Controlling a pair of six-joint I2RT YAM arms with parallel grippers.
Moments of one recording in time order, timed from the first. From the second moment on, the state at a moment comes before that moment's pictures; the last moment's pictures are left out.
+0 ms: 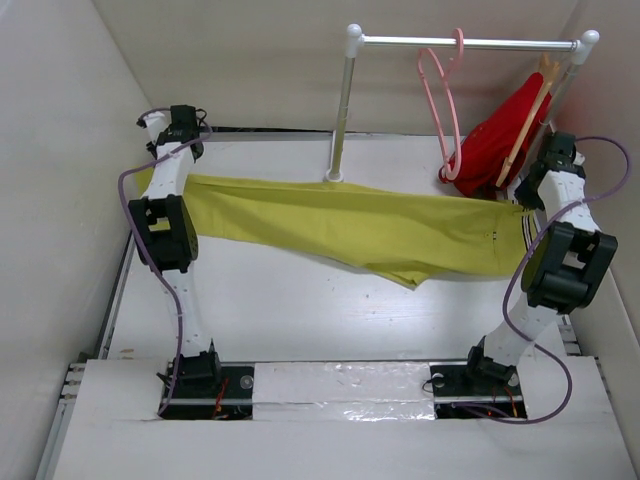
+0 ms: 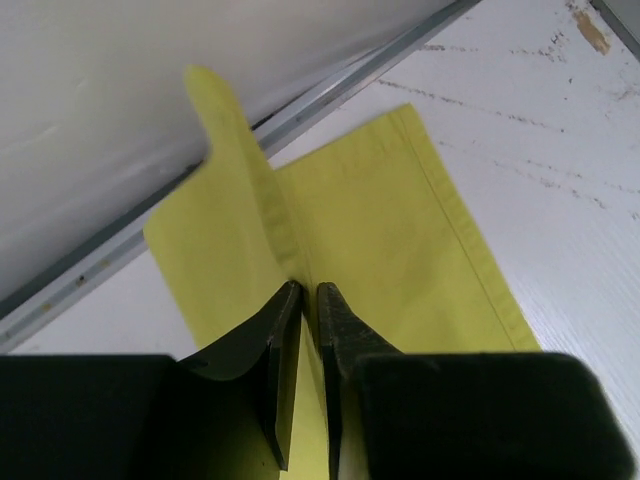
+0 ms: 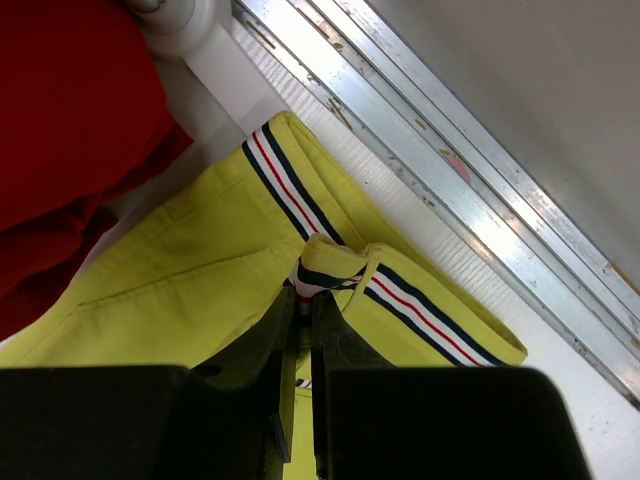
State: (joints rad) left arm 0.10 2.16 1.96 -0.72 -0.71 -0.58; right arm -0.37 1.80 1.52 -0.65 0.26 0.40
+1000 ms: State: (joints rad) left arm 0.02 1.83 1.35 -0.43 -0.57 -0.57; right arm -0.36 1.41 1.09 -0.30 0.05 0.59
